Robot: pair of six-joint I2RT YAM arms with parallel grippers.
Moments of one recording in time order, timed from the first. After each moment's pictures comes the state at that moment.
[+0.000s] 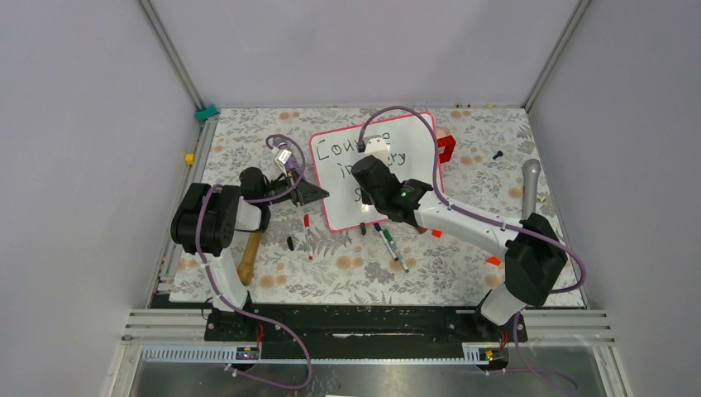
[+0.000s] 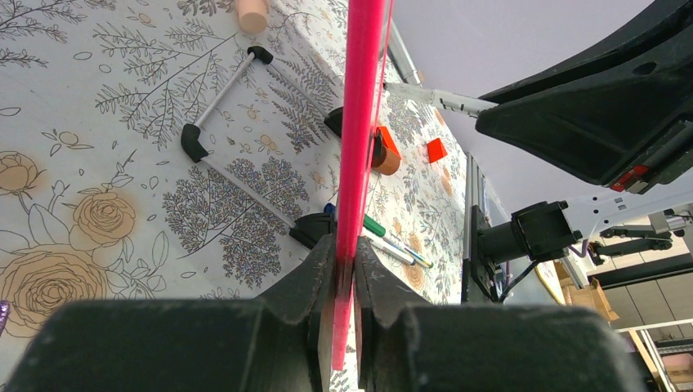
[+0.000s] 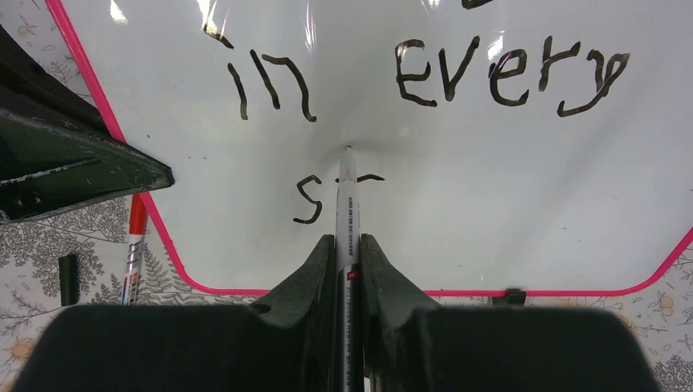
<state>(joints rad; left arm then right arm) -0.09 1.89 0.63 1.19 1.10 -0.79 0.89 1.61 1.24 -0.36 0.51 0.41</state>
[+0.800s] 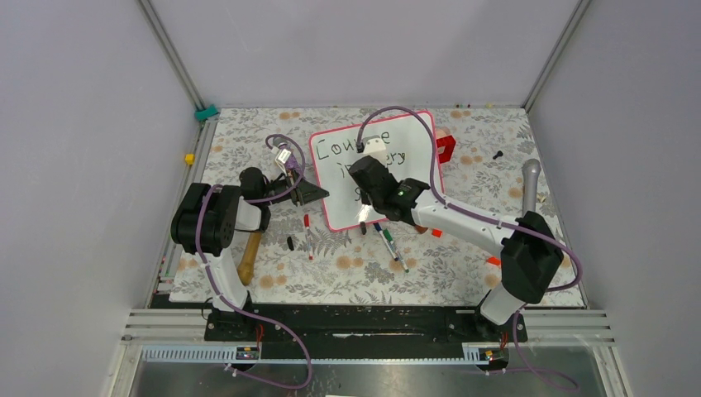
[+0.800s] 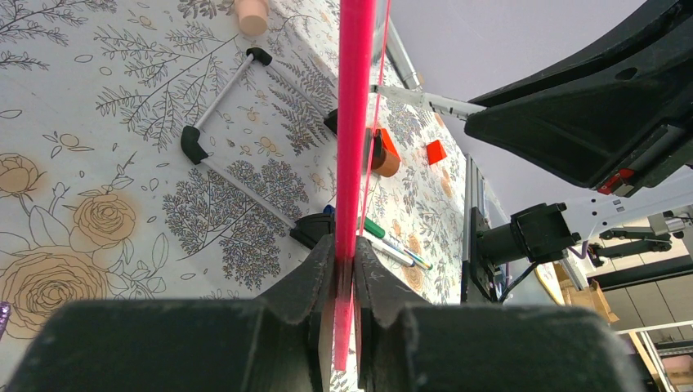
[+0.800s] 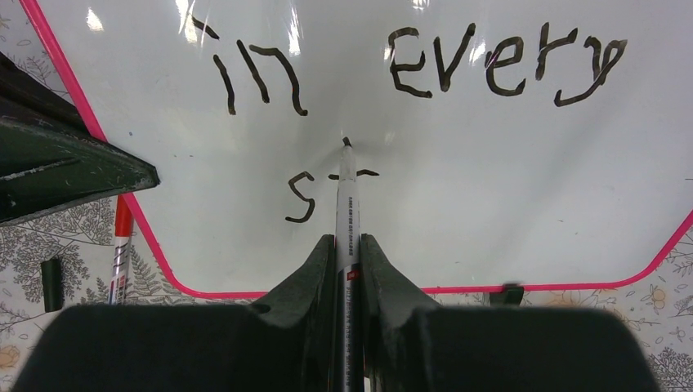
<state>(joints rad) -0.09 1.89 0.63 1.20 1.10 -0.79 0.89 1.63 1.26 -0.38 0.53 0.41</state>
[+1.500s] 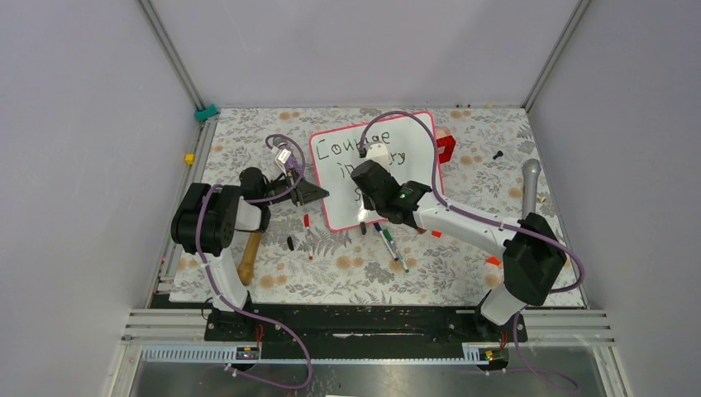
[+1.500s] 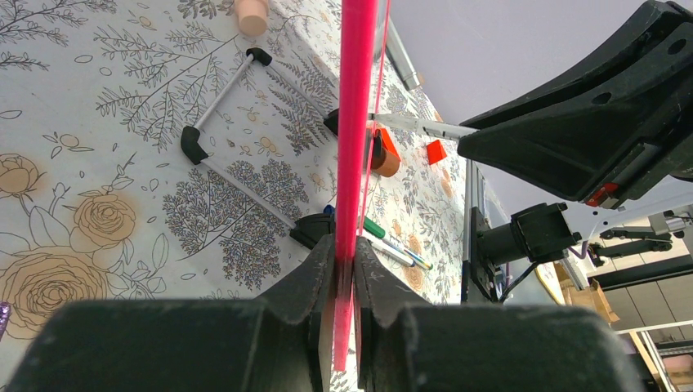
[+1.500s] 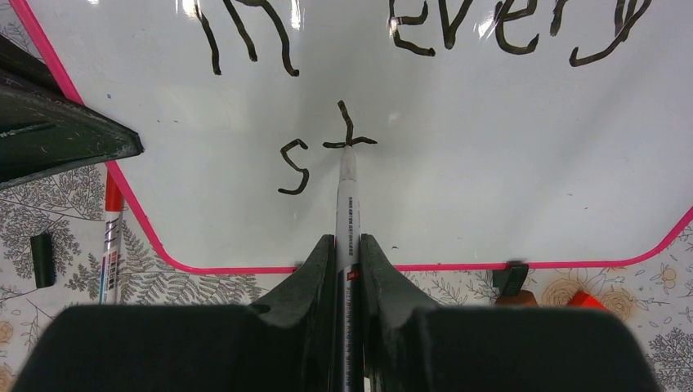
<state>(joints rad) -0.09 1.89 0.63 1.20 1.10 -0.79 0.89 1.61 1.22 -0.41 0.50 0.44</state>
